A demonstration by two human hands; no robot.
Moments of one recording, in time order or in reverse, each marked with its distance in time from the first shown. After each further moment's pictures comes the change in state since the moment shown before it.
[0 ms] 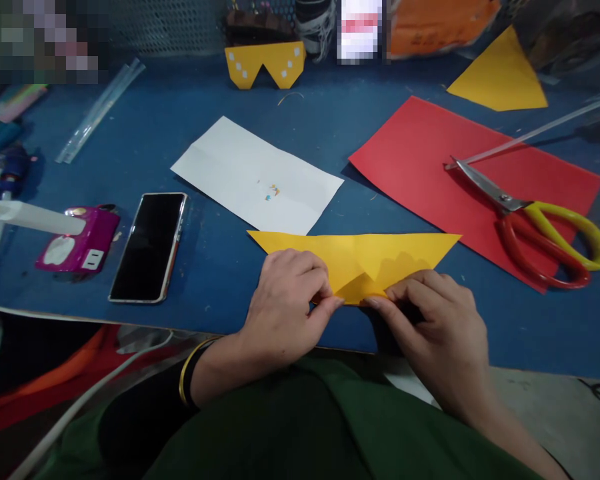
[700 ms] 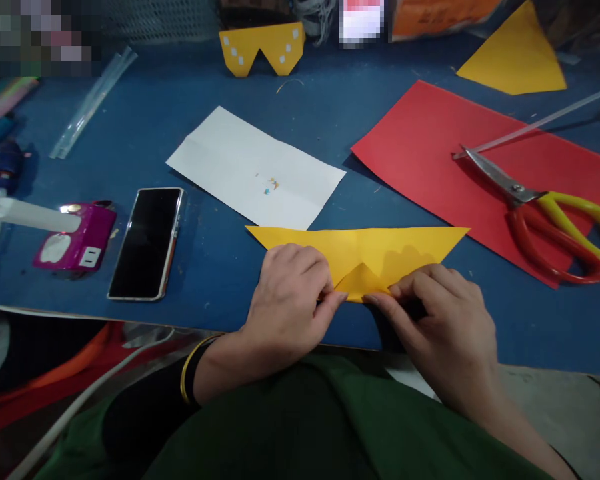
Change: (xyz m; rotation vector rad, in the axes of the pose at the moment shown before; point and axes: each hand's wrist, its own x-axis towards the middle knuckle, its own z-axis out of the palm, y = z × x) left_hand 0.001 0.002 0.001 0.125 -0.040 0.030; right_hand -0.001 0.000 0.001 -0.041 -0.009 -0.001
